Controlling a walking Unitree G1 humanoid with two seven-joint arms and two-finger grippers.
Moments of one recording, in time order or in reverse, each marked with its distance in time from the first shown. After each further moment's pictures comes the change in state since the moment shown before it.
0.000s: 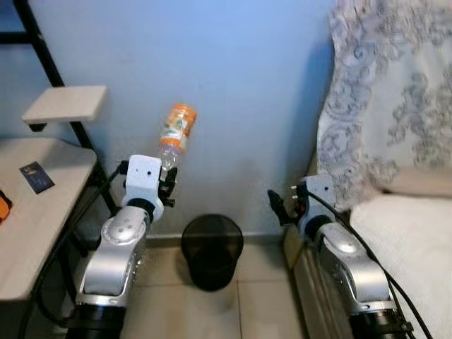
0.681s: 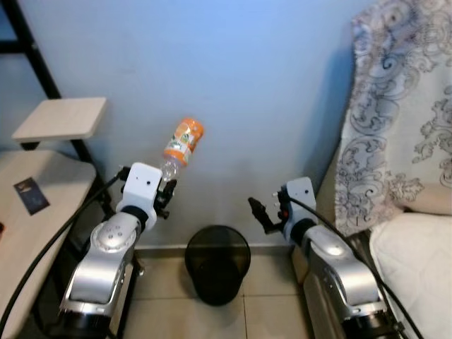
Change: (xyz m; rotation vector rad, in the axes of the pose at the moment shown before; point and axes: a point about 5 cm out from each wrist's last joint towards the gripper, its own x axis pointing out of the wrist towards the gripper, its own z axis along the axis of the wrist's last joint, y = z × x) left arm -0.008 -0.001 -0.012 0.091 0.058 -0.128; right arm -0.001 0.014 -0.006 -0.058 0.031 0.114
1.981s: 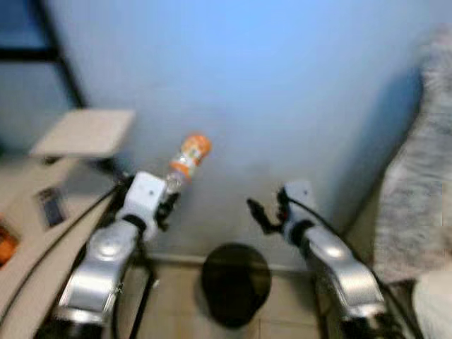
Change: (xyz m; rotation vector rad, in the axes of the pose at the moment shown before) left arm -0.006 -0.009 -0.012 0.048 0.057 -0.108; right arm -0.001 -0.003 -0.002 0.010 0.018 -0.015
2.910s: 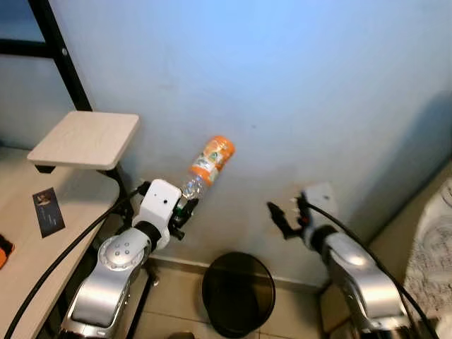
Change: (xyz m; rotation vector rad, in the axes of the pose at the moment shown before) left arm -0.009 -0.015 0.003 0.005 -0.052 -0.100; right arm -0.021 -0.018 -0.005 -0.037 0.007 -0.056
